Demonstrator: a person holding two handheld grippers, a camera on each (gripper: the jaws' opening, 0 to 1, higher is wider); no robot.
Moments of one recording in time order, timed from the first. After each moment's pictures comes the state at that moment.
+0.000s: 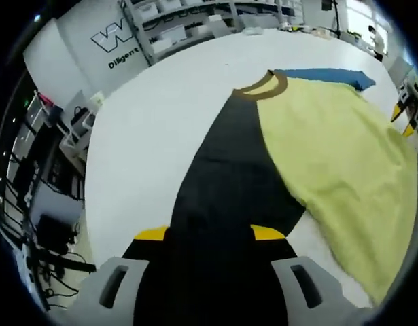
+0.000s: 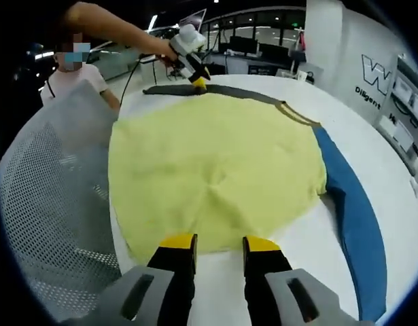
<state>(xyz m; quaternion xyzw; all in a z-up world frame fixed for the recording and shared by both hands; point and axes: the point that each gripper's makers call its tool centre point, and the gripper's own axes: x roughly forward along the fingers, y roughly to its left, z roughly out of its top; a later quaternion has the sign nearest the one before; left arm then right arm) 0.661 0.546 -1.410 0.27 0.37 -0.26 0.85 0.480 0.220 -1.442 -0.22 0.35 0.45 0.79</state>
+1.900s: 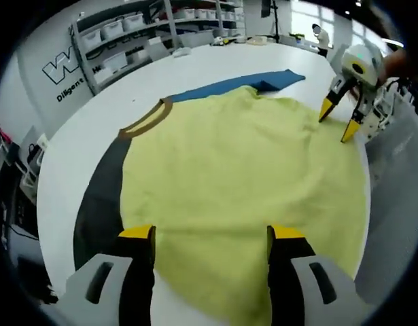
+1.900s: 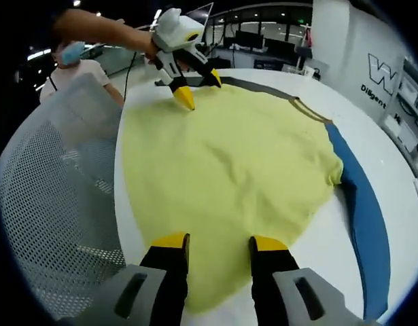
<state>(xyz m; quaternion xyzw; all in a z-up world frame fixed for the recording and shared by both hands) 0.584 0.447 -1.435 0.25 0.37 -0.40 0.80 0.464 0.219 -1.449 -0.21 0.38 0.43 0.79</state>
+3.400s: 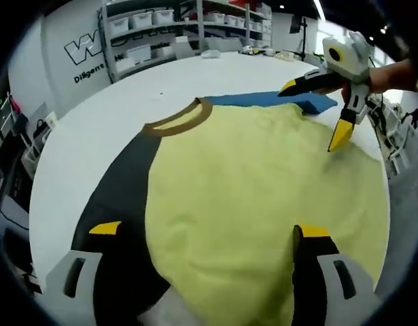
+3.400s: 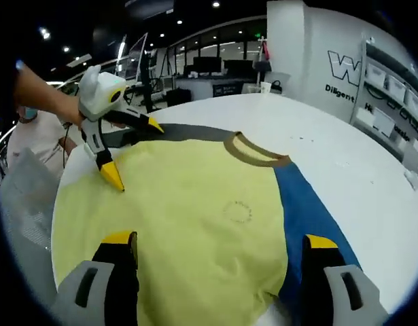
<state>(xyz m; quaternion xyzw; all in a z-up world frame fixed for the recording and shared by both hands) 0.661 0.443 -1.449 0.18 0.37 -0.37 0.83 0.656 0.252 -1.434 -0.12 0.33 0.36 0.86</state>
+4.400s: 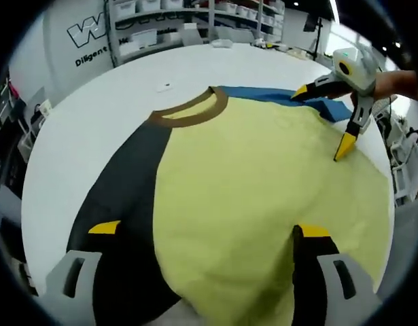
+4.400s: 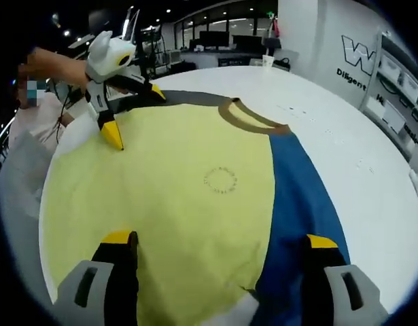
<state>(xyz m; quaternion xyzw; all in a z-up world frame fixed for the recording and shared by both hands) 0.709 0.422 -1.454 0.17 0.41 -0.36 0.82 0.680 0.196 -1.455 -0.18 0.39 0.38 0.82</state>
